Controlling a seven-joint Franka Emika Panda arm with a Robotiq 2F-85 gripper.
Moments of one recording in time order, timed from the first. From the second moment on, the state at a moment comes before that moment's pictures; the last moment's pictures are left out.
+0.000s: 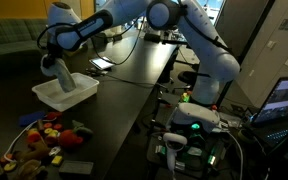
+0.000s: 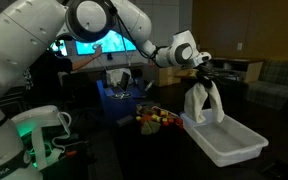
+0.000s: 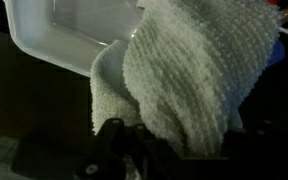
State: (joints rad) arm 0.14 0.85 -0.02 -1.25 -0.21 2.54 0.06
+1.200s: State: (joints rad) arm 0.05 0.86 -0.03 -1.00 -0.21 1.94 -0.12
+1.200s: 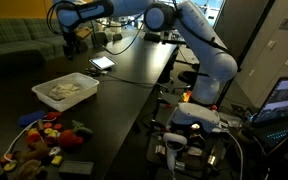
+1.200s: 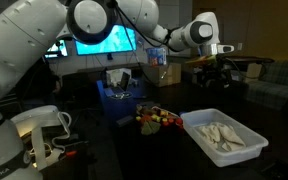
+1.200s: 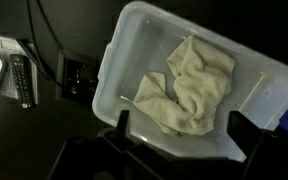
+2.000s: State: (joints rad) arm -0.04 0.48 0.01 -1.59 -0.09 1.84 -0.28
